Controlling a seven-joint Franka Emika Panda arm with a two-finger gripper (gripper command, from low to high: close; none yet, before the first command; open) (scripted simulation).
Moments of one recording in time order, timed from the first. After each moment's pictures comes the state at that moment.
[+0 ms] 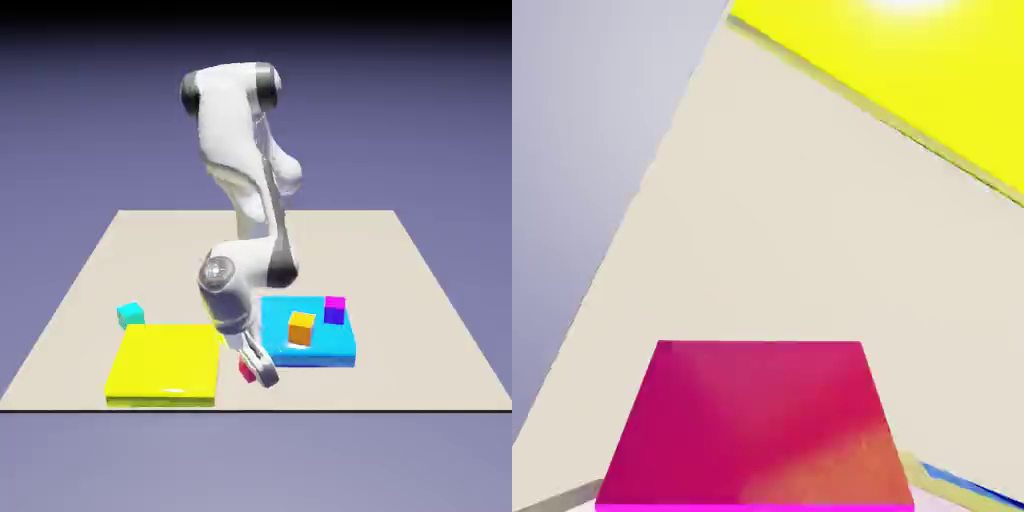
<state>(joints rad) -0.42 0.39 0.21 -2.22 0.17 2.34 1.71</state>
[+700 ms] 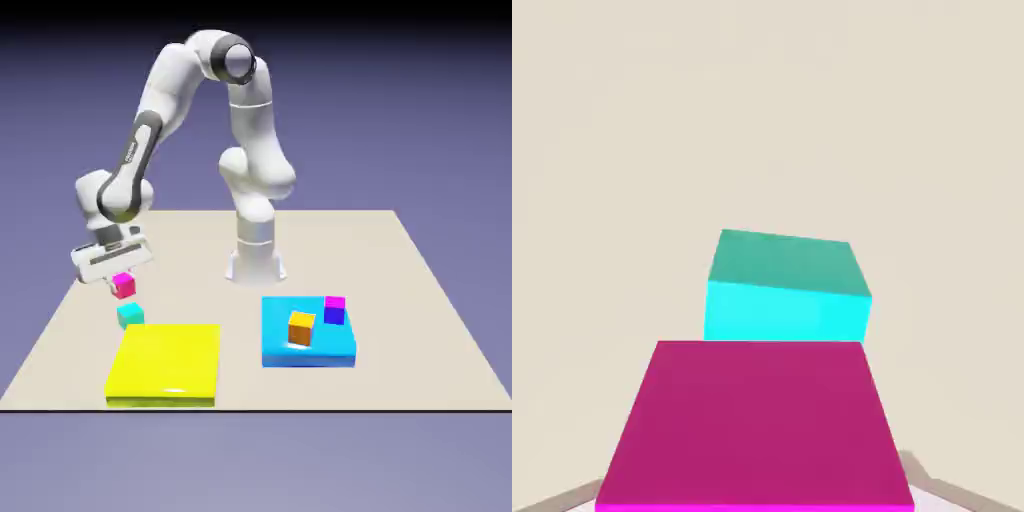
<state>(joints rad) -0.85 0.20 -0.13 -2.58 0.78 2.58 1.48</state>
